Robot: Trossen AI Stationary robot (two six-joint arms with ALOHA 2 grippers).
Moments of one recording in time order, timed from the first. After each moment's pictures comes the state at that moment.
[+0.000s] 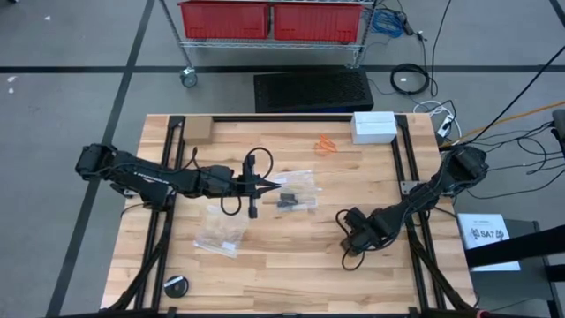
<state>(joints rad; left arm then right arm) -0.09 1.29 0.67 0.47 -0.17 0.24 0.56 1.55 0.80 -0.72 0.12 1.45</state>
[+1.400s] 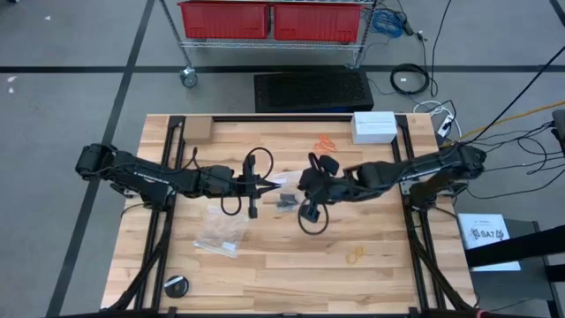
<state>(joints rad) -0.09 1.29 0.67 0.47 -0.17 0.24 0.20 1.57 1.43 -0.71 0.40 0.42</state>
